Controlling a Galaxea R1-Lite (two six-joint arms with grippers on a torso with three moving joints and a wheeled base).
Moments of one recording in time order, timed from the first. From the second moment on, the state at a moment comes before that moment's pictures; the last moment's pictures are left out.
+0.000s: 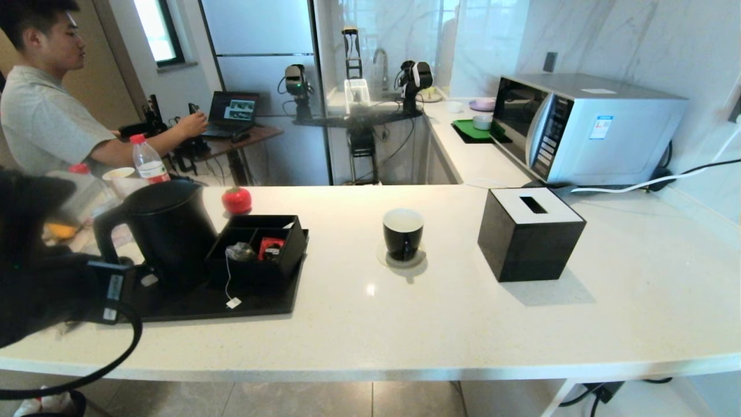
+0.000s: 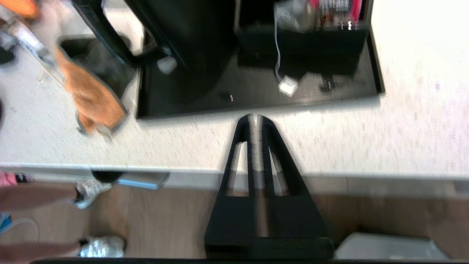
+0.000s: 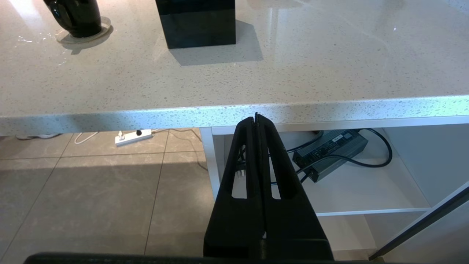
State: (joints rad) left arm -0.21 1.19 -0.79 0.19 0.33 0.02; right arm 0.01 0.00 -0.05 0.13 -0.04 0.04
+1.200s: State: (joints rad) left arm -0.15 1.70 -1.08 0.17 0.21 -0.13; right arm 0.01 0.00 -0.05 0.13 -0.04 0.04
